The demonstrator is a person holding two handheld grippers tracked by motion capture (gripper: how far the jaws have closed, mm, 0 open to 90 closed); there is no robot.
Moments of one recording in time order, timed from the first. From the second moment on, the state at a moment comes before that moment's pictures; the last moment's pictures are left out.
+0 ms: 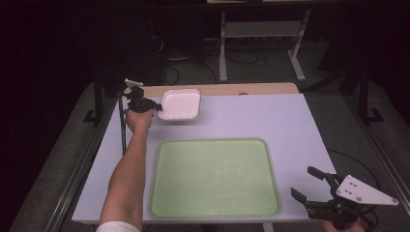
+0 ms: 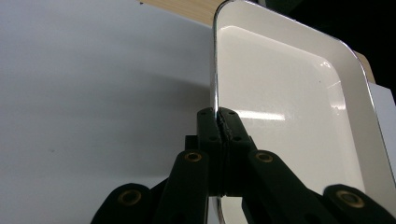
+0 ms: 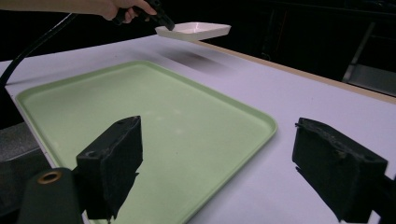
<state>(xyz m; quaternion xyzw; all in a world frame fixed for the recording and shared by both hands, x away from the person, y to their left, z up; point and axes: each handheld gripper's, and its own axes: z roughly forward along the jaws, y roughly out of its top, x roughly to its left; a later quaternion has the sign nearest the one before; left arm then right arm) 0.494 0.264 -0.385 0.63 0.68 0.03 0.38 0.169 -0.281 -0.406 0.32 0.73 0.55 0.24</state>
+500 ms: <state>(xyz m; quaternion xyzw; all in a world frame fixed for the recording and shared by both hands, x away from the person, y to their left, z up) 0.482 0.262 -0.367 0.64 0.66 0.03 0.40 0.170 -0.281 -0.406 0.32 0.73 0.55 0.24</state>
